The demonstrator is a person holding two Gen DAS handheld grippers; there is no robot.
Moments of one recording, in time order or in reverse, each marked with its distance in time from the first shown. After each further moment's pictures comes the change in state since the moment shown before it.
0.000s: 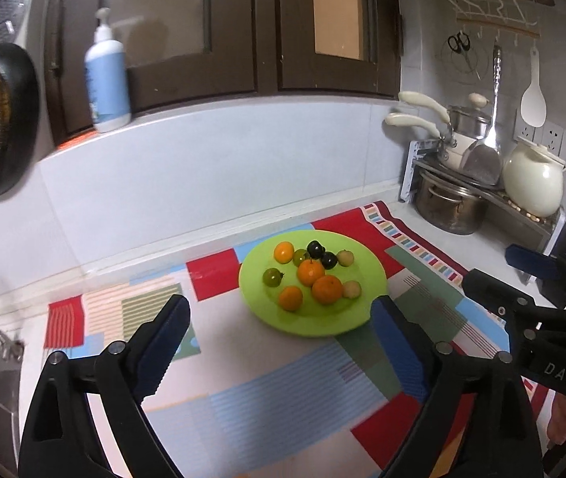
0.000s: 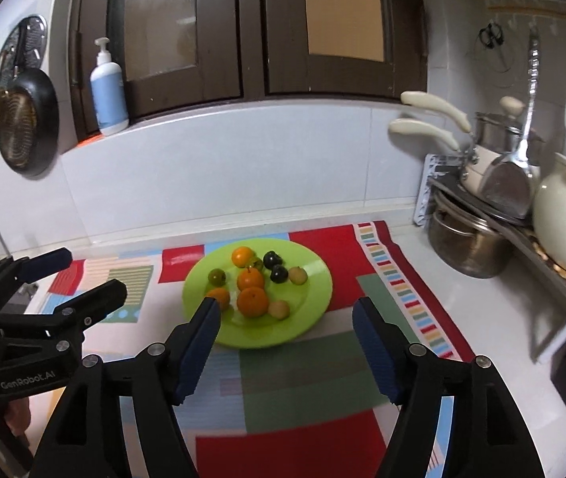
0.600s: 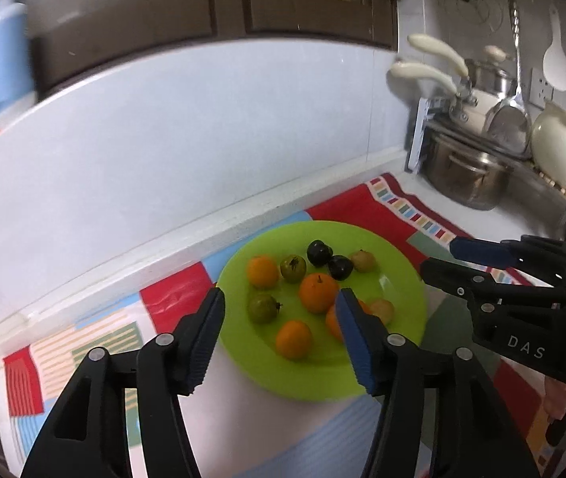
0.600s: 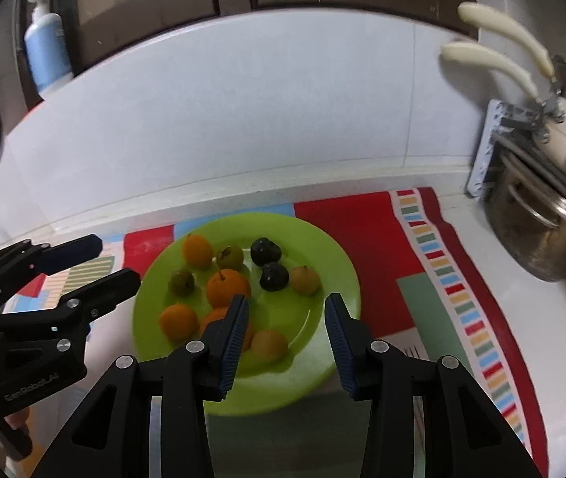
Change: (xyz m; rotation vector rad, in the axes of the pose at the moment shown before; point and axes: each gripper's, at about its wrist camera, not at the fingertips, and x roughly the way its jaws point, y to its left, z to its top) left arm 0.131 0.006 0.030 0.086 0.109 -0.077; right arm 0.148 -0.020 0.022 0.011 0.169 0.084
